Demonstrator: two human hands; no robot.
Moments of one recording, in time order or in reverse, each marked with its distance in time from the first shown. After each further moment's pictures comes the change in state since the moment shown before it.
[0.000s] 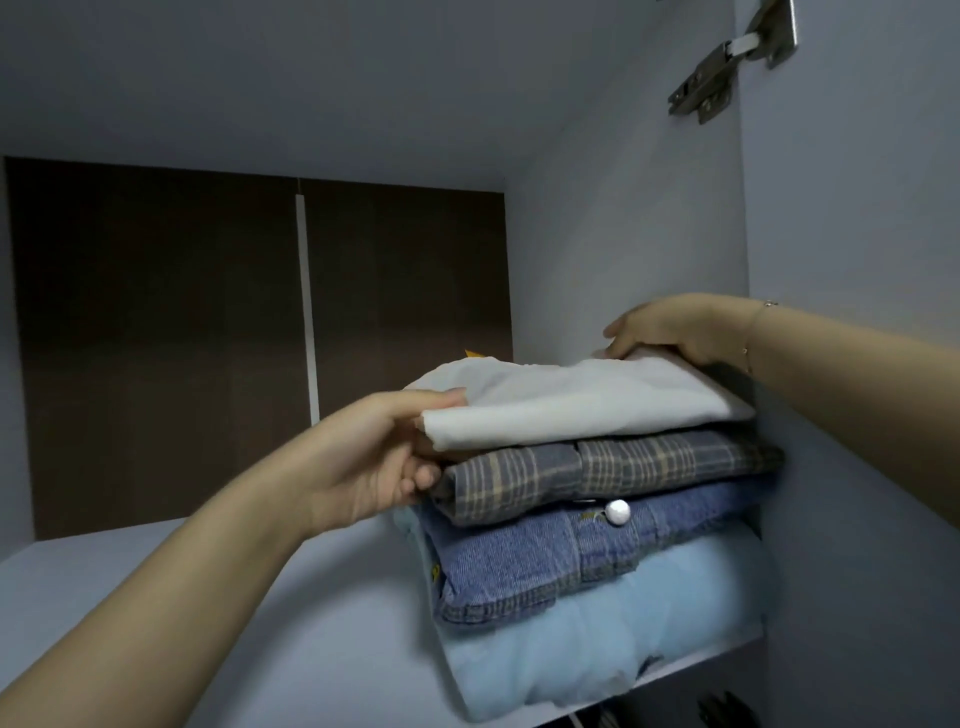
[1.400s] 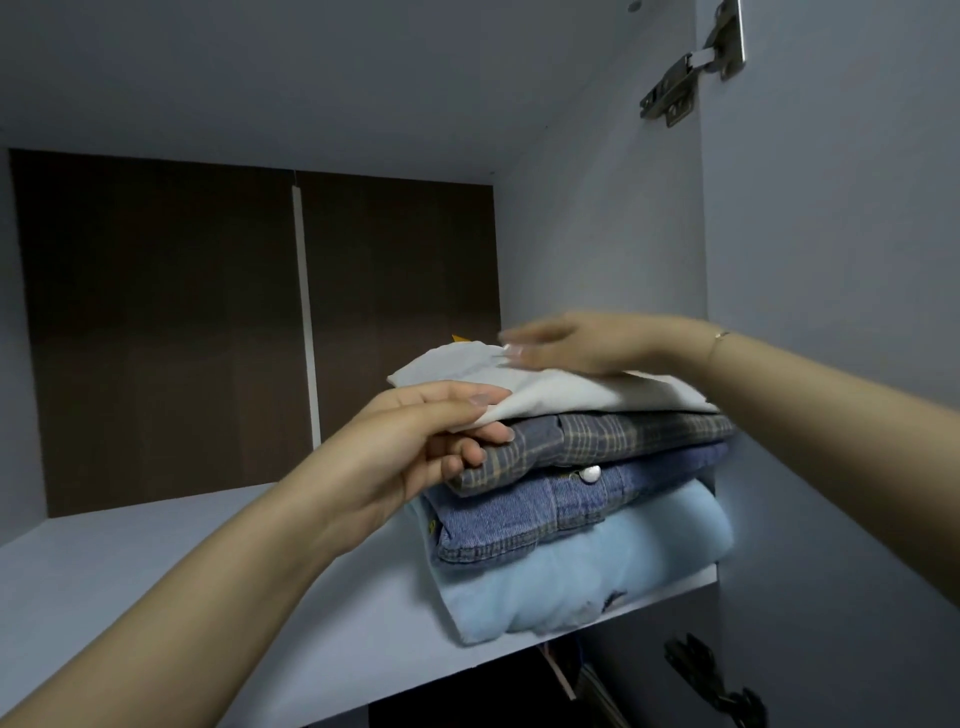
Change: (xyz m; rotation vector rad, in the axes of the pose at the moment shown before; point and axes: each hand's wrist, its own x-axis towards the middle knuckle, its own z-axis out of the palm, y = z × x) left_hand -0.040 -0.019 0.049 0.094 0.163 0.264; right_hand -0.052 -0.009 0.039 -0.413 -0.137 -0.627
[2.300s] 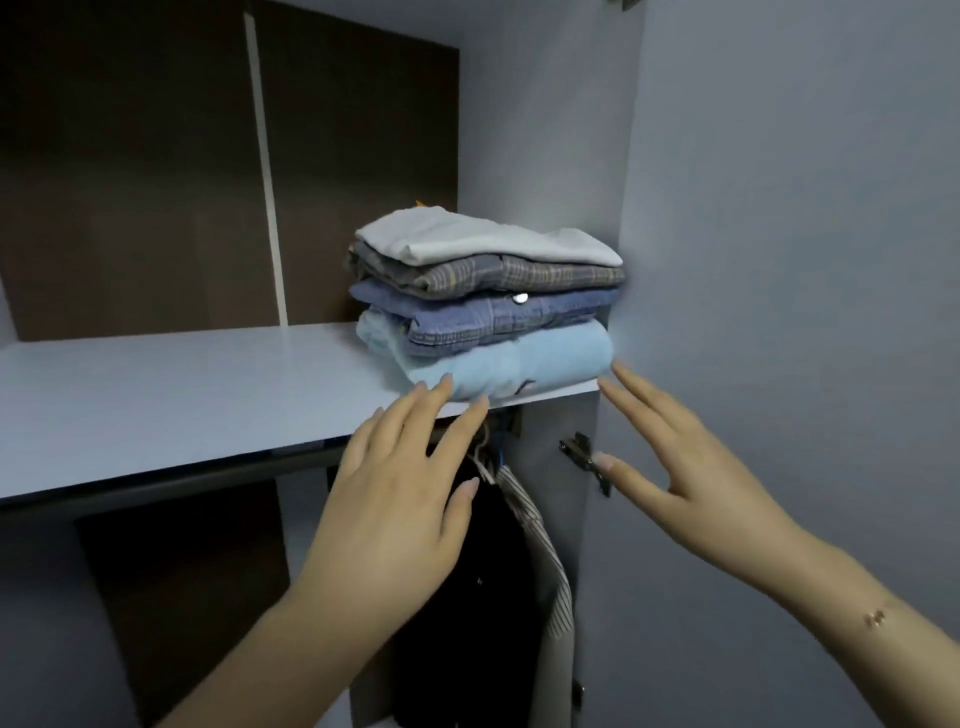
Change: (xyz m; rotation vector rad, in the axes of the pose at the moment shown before) left_hand -0.192 -0.099 0.048 1.373 0.135 0.467; right_hand -0.294 -0.027 0.144 -0.094 0.374 0.088
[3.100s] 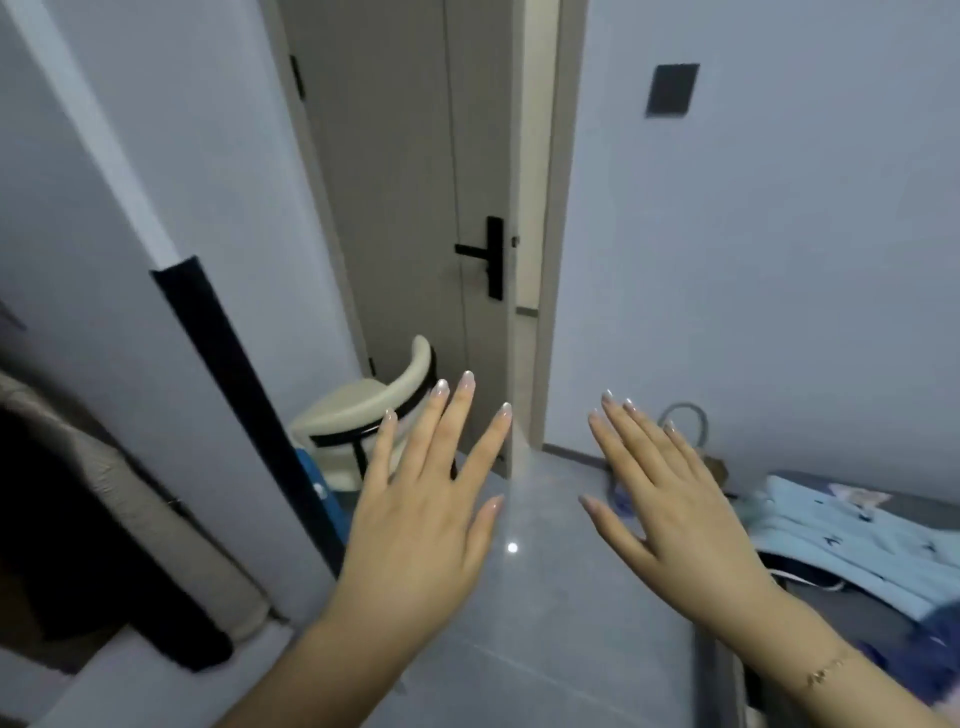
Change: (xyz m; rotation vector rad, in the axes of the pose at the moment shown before) left_hand -0.162 0.492 0.047 -0.274 -0.285 0.596; right_hand -0.542 0.058 -0.228 -0.517 -0.141 0.786
